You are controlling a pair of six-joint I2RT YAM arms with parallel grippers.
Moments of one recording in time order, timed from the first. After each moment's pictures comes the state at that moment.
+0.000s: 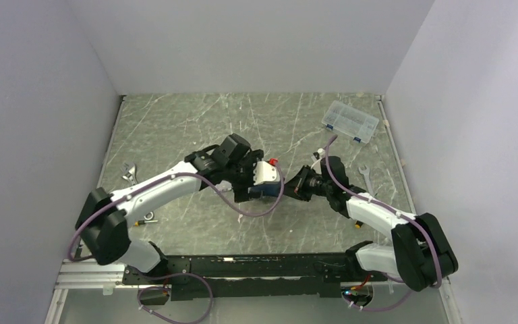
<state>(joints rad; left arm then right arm) -0.80 1.51 1.15 -0.52 0.33 0.68 0.40 1.23 0.45 0.20 -0.53 1.03</state>
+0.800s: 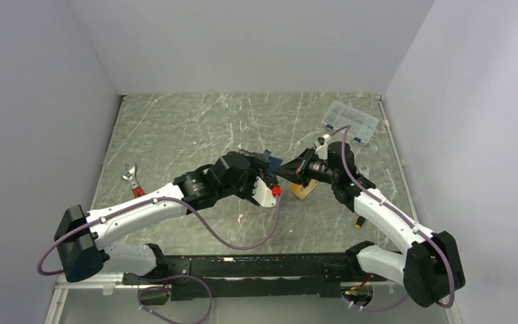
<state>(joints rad) -1.00 1.26 1.02 -0.30 -0.11 1.12 0.40 1.11 0.63 0.08 -0.59 1.32</state>
